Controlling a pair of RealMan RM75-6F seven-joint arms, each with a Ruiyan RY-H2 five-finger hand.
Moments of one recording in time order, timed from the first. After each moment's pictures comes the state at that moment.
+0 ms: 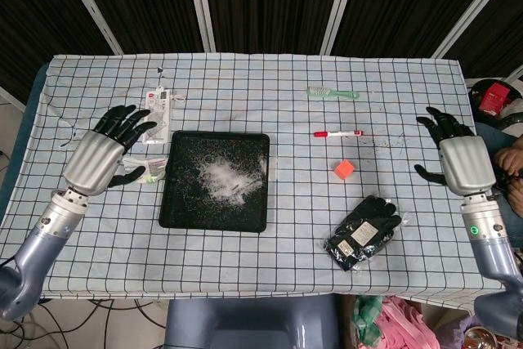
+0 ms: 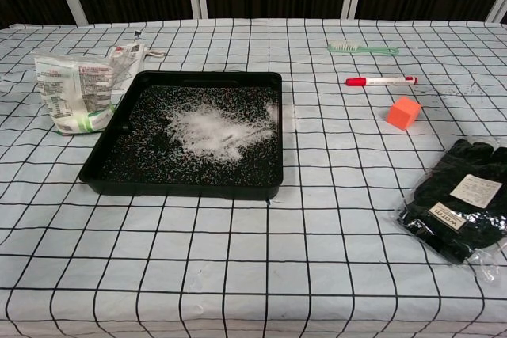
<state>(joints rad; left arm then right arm) -0.60 -1.14 -0.18 -1.64 1.51 1.26 0.10 0.45 -1.13 0.25 -1.47 -1.34 1.27 -0.04</state>
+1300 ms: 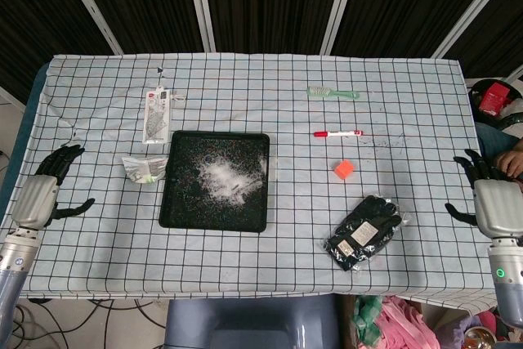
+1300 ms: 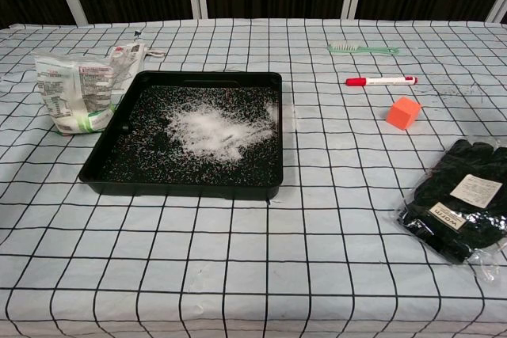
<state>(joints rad) -0.34 -1.31 -0.05 -1.23 1.47 1.38 -0.42 0.25 -1.09 0.14 -1.58 -1.27 1.38 -0.10</state>
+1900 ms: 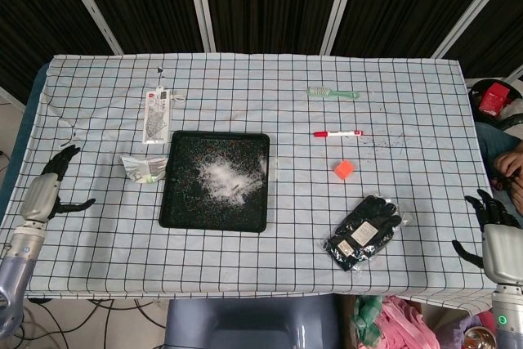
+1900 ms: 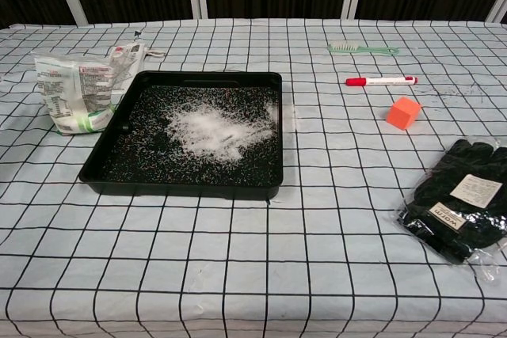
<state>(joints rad) -0.39 -1.52 -0.07 -0.84 1.44 1.19 -0.71 0.09 -1.22 0.07 -1.49 -1.36 1.55 -0.08</state>
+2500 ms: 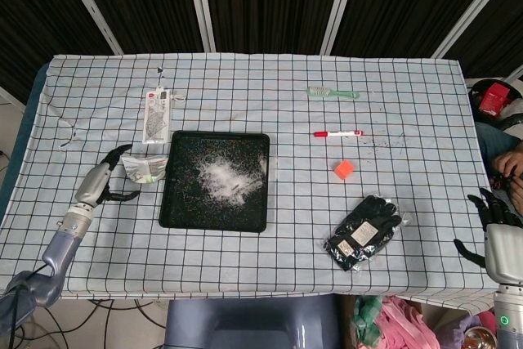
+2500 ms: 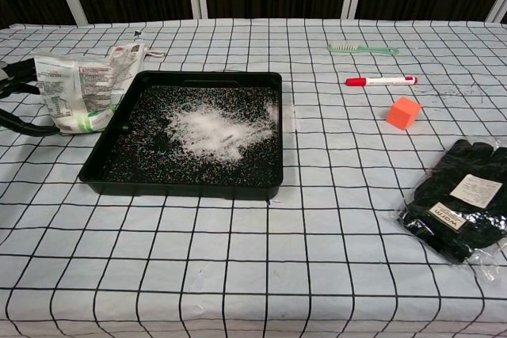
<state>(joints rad) -0.55 -1.69 -0.06 -0.68 1.48 1.02 -0.92 0.08 -1.21 0.10 -1.49 -1.37 1.54 -0.08</state>
